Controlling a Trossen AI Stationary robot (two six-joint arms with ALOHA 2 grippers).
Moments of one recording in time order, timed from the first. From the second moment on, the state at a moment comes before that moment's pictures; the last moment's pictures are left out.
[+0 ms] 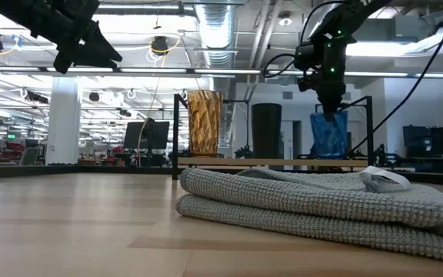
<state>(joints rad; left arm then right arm) 0.33 0.47 0.53 -0.35 -0.35 -0.37 -0.86 1.66 1.41 -1.12 0.06 -0.56</state>
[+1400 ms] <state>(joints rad) 0.32 0.47 0.53 -0.35 -0.33 -0.39 -0.86 1.66 1.41 -1.14 0.00 -0.53</state>
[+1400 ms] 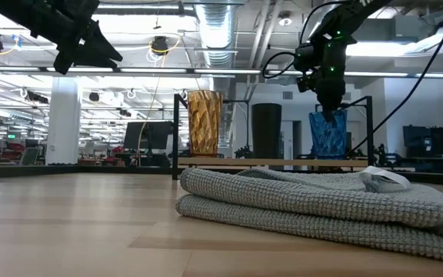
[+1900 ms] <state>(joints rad) 0.33 0.47 0.53 -0.35 -0.32 -0.40 -0.86 1.66 1.41 -1.14 0.00 -0.52</state>
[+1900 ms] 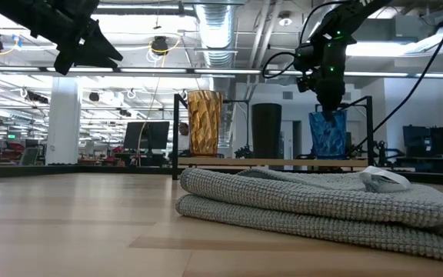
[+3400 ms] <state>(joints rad) 0.33 0.47 0.53 -0.35 -0.32 -0.42 -0.84 1.66 1.35 -1.04 0.07 -0.53</state>
